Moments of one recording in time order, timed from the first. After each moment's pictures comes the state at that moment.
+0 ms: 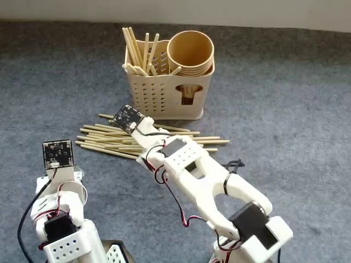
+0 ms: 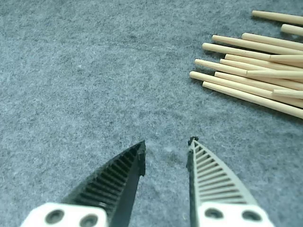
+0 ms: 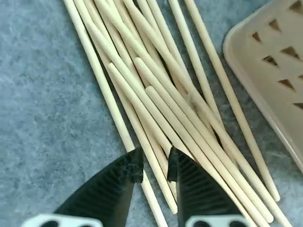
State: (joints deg) left arm -31.3 -104.1 96.0 61.6 -12.1; right arm -43.8 -2.5 35.6 33.9 21.3
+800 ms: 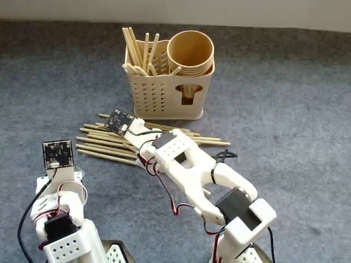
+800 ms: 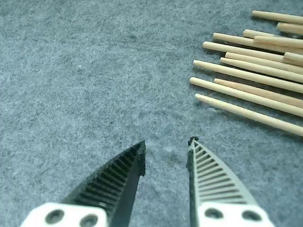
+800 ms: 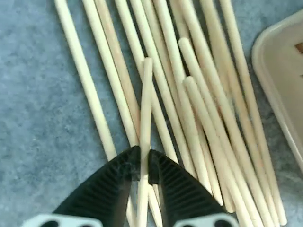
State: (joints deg) left arm -31.3 -104.1 96.0 61.6 -12.1; right arm -43.7 8.0 27.9 39.3 28.3
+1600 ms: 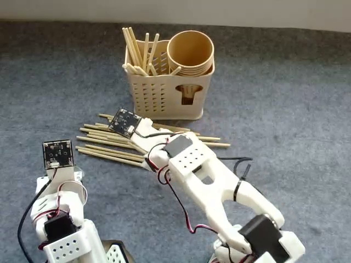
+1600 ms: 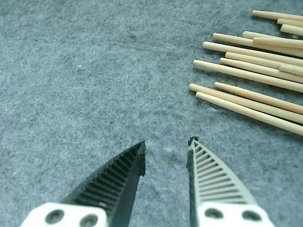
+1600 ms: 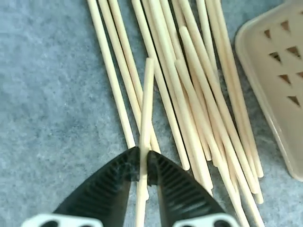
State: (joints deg) left arm -31.3 -104.1 96.0 61.6 -12.1; right arm -43.7 -12.2 34.4 47.8 28.1
